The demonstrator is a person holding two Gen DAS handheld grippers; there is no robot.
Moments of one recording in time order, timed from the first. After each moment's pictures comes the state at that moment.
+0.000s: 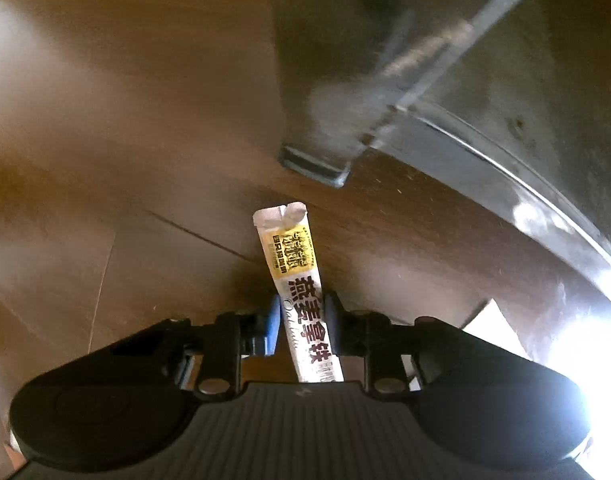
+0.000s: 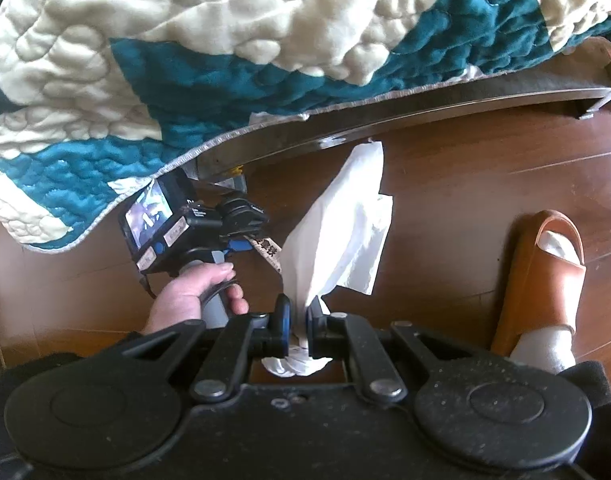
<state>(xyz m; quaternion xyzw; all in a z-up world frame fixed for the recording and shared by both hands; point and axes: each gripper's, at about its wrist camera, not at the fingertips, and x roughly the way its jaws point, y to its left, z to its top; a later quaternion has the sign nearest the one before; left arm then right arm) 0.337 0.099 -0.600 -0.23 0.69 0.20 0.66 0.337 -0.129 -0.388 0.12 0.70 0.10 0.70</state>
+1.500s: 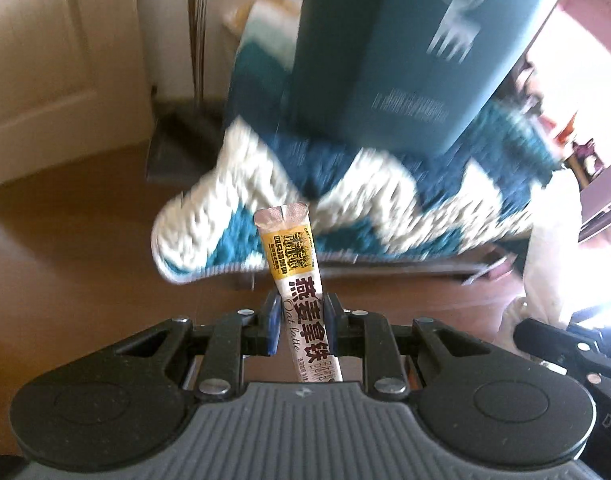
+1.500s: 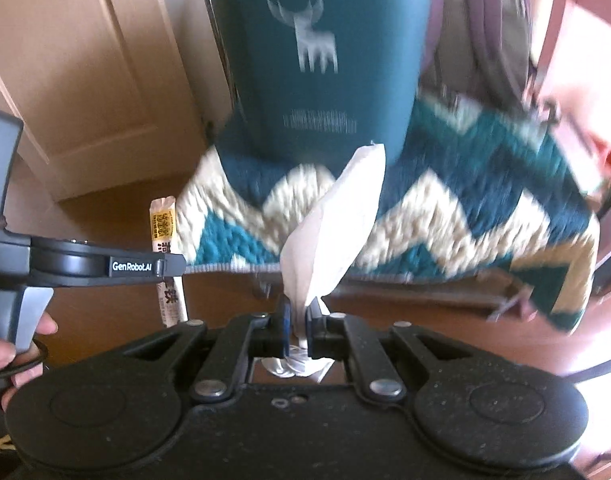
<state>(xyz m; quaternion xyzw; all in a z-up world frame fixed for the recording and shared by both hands) 0.204 0.053 -0.154 -0.11 0.50 0.04 0.86 0.220 -0.124 -0.112 -0.06 0.47 0.17 0.87</state>
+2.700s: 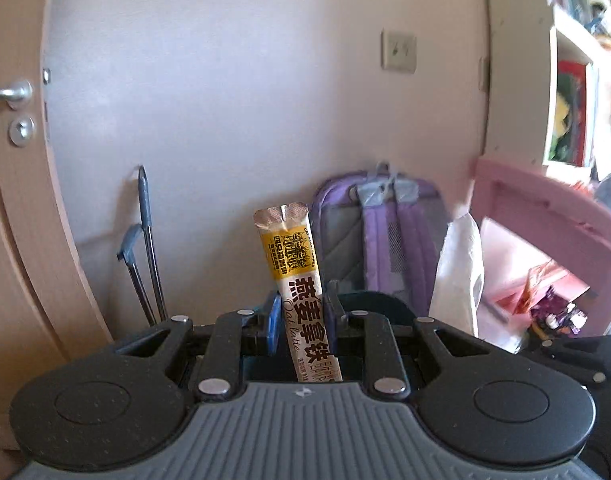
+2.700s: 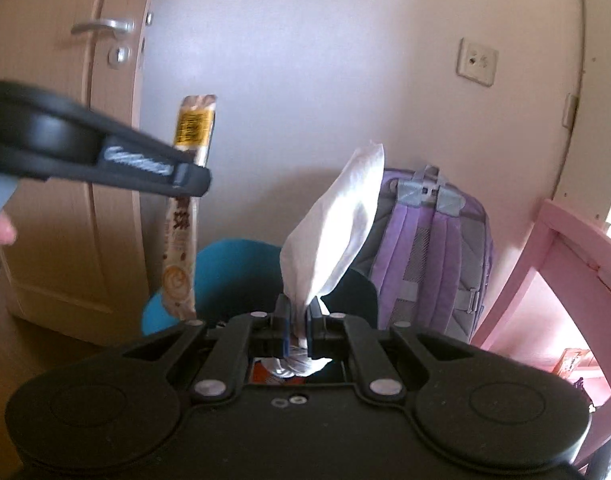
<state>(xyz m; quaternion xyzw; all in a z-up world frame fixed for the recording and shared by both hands) 0.360 0.029 0.126 0.01 0.24 0.00 0.97 0.356 -0.099 0.093 -0.13 0.23 0.17 0.95</state>
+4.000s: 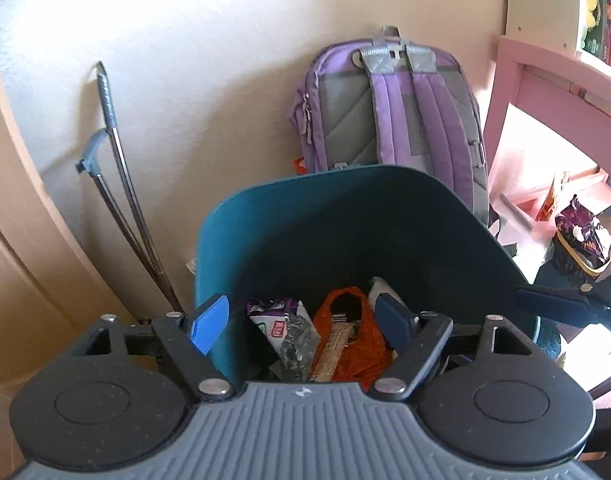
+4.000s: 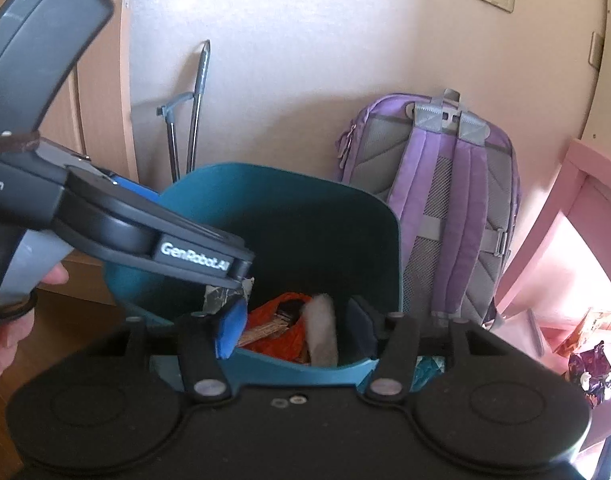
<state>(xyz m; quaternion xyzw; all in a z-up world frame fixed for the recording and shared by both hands) 0.411 0.023 0.043 0.04 0.37 0.01 0.93 0.387 -0.109 0.046 -0.13 0.31 0.17 0.93</state>
